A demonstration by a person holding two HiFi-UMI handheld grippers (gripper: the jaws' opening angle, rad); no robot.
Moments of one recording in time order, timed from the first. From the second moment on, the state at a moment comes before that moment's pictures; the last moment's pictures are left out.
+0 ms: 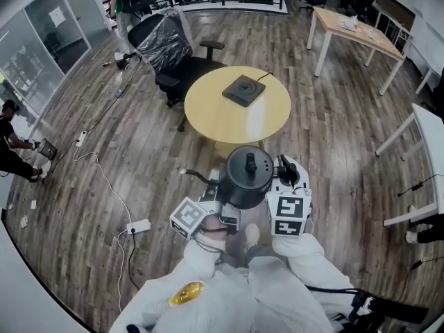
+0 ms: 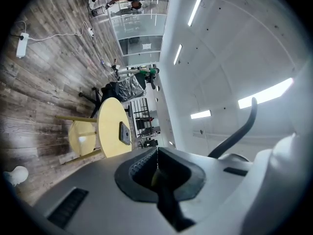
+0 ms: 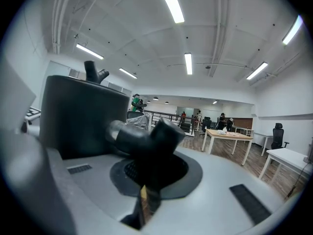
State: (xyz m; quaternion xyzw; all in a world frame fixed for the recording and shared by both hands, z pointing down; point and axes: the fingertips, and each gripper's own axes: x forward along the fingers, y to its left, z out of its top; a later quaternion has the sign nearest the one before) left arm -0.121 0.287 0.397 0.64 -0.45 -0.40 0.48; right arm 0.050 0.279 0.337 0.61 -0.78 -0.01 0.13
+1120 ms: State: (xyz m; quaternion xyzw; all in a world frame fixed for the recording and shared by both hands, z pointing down) left arm -0.085 0.050 0.409 0.62 -0.47 -0.42 0.47; right arm 0.083 0.030 0.346 0.58 -0.80 -0.01 0.13
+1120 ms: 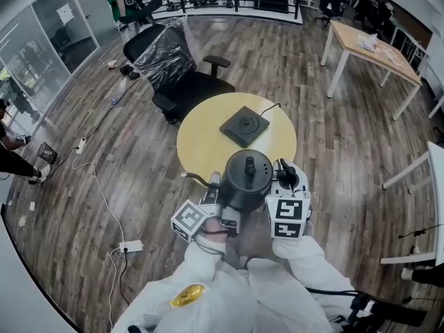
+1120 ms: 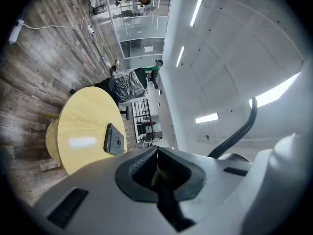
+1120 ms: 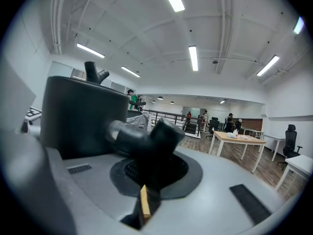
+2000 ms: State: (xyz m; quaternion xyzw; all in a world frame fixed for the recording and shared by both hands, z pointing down) left arm -0.101 -0.119 0.427 0.62 -0.45 -0.40 0.50; right arm 0.068 -0.128 0.364 0.61 -0.78 0.01 0.15
